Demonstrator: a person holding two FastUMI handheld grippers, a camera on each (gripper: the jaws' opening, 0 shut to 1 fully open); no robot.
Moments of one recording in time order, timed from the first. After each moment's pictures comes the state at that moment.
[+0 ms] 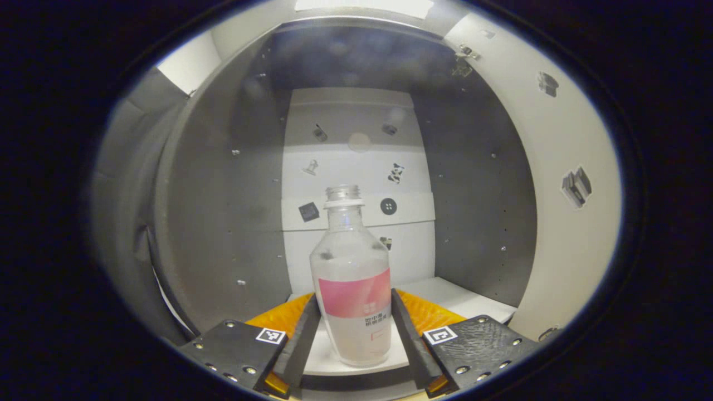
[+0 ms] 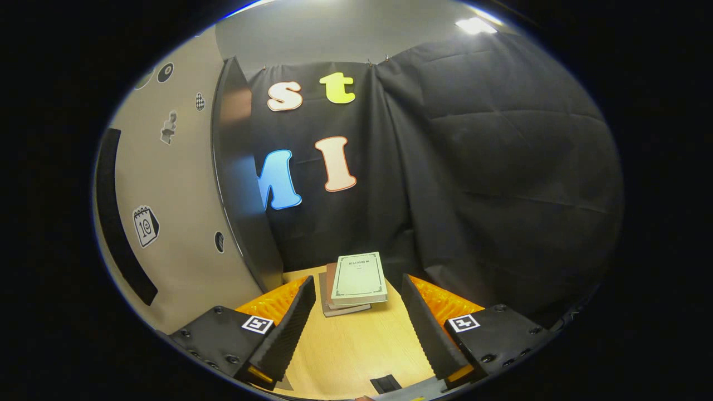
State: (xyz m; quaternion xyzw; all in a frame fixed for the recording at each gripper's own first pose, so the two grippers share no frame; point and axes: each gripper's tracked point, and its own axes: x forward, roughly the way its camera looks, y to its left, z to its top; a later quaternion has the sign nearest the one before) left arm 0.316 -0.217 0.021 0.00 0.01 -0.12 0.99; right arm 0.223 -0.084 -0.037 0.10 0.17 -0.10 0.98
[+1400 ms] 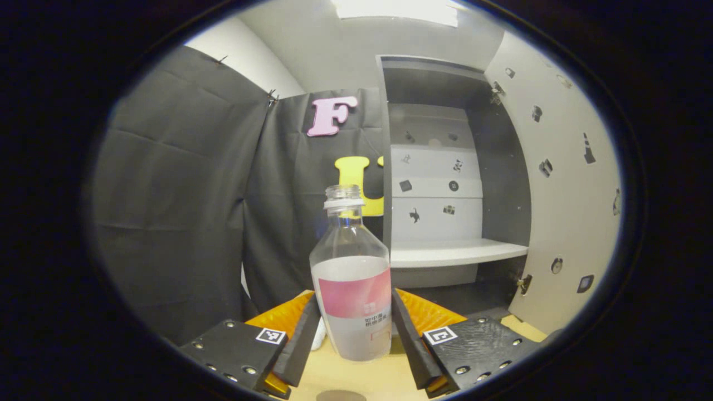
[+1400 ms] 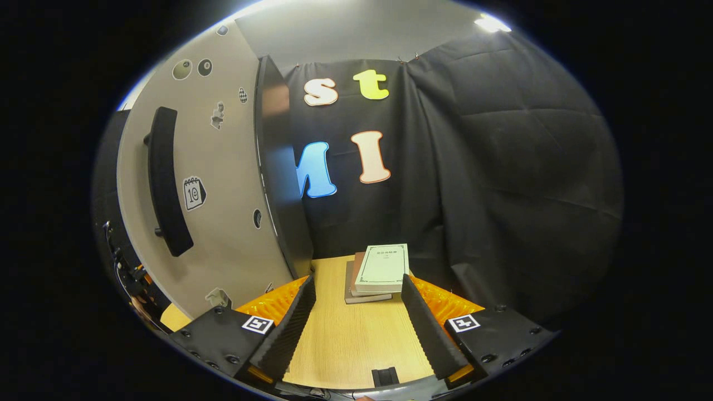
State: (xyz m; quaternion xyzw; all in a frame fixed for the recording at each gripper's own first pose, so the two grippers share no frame) left arm 0.082 -0.028 -0.091 -0.03 0.04 0.03 1.00; right arm 0.183 -0.064 -0.049 0.09 0.18 0.00 0.98
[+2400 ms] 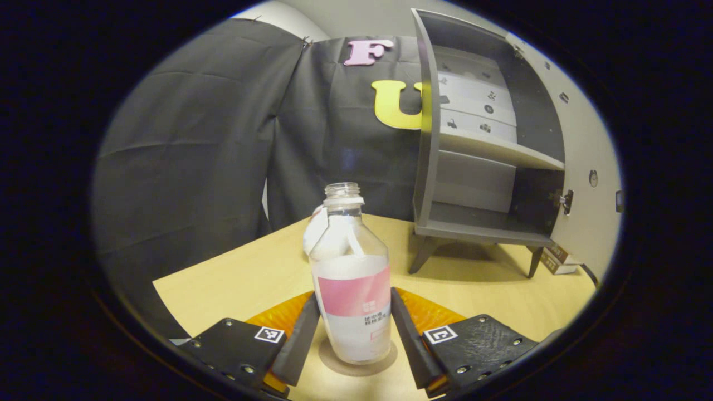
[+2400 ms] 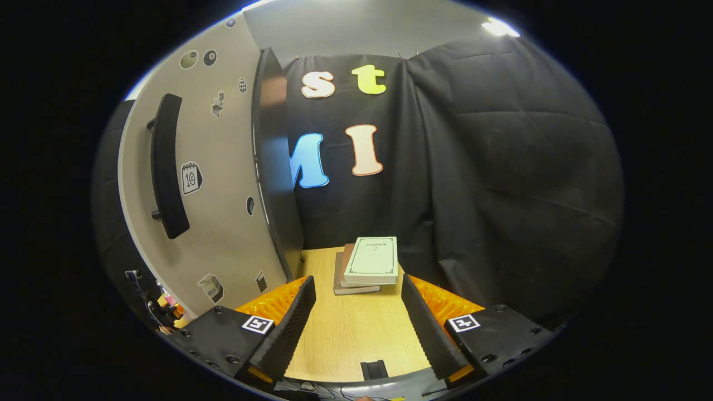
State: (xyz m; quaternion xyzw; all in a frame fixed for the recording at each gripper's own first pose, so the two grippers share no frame) left arm 0.040 -0.003 -0.322 -0.07 0.18 0.09 0.98; right arm 0.170 -0.068 -0.057 0.06 0.20 -0.02 0.98
